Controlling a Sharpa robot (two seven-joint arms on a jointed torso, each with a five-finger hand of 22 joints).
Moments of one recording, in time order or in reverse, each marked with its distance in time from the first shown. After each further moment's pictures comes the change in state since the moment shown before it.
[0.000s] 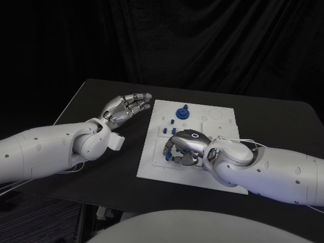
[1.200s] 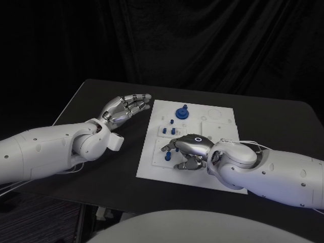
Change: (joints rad) left arm -0.002 0.002 0.000 -0.006 0.001 0.011 0.000; left_hand 0.000 0.000 0.003 -0.003 -0.001 0.000 0.000 0.000 0.000 0.004 0.003 0.000 -0.004 0.000 0.000 0.004 0.000 0.000 0.000 0.000 0.000 0.000; right arm -0.014 -0.046 0.002 0.021 -0.001 0.059 -0.004; right_hand -0.018 -0.009 -0.216 0.034 0.024 -0.361 0.004 -0.144 -0.105 -0.451 0.079 0.003 0.009 -0.180 0.099 -0.028 -0.174 0.017 -0.163 0.088 -0.285 0.000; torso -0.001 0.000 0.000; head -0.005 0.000
